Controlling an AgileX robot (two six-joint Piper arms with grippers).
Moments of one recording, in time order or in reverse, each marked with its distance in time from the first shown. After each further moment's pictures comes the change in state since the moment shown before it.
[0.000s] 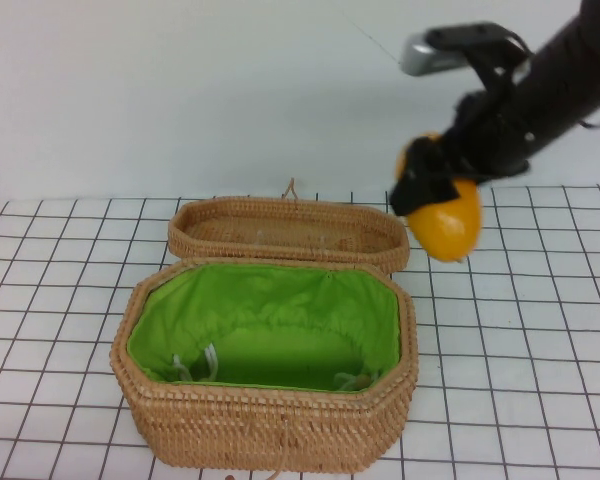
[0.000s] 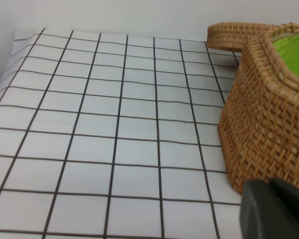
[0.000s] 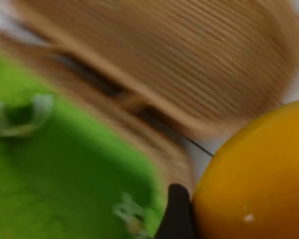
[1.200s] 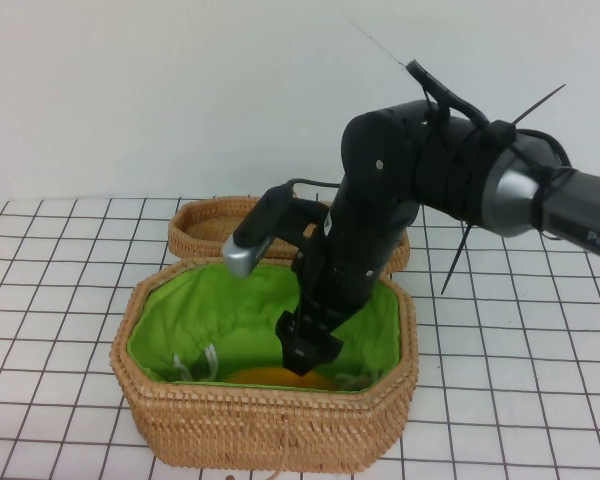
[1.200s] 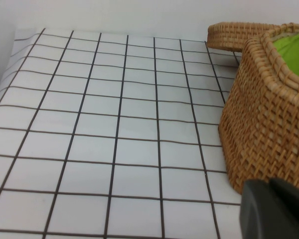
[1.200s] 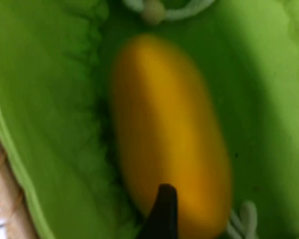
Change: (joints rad) right arm 0.317 0.251 -0.078 -0.089 0.048 -0.289; left arm 0.000 0.000 0.000 0.000 0.000 0.000
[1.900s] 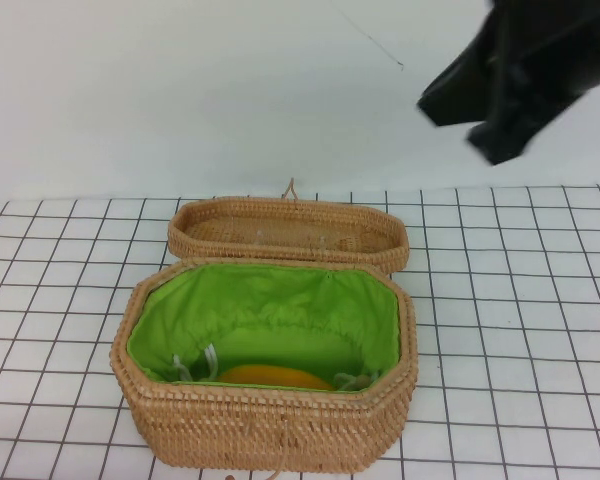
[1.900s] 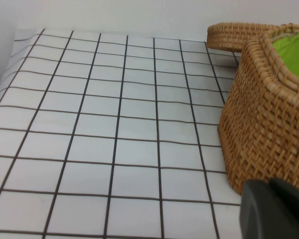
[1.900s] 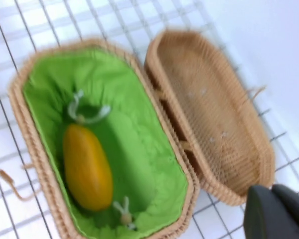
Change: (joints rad) right arm -0.132 -0.576 0.031 -0.010 0.008 -0.042; left arm 0.000 0.000 0.000 0.000 0.000 0.000
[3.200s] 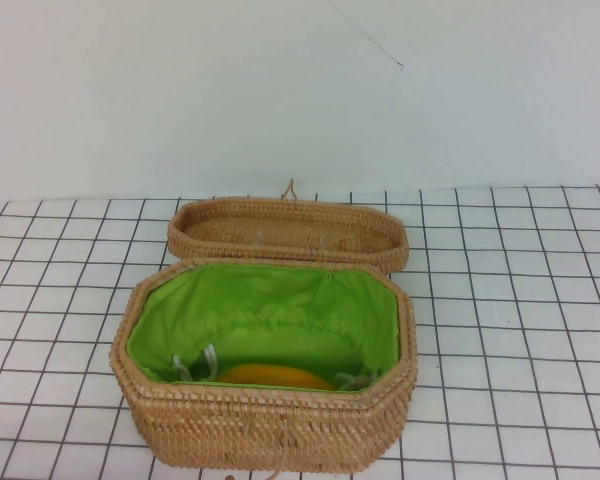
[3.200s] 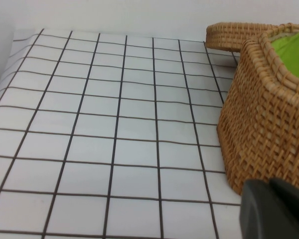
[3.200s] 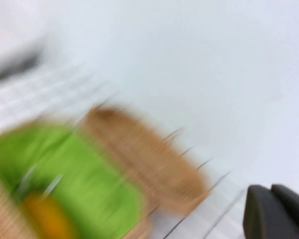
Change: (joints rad) right arm -0.162 -0.690 0.829 0.144 -0.595 0.024; left arm 0.000 0.000 0.000 0.000 0.000 0.000
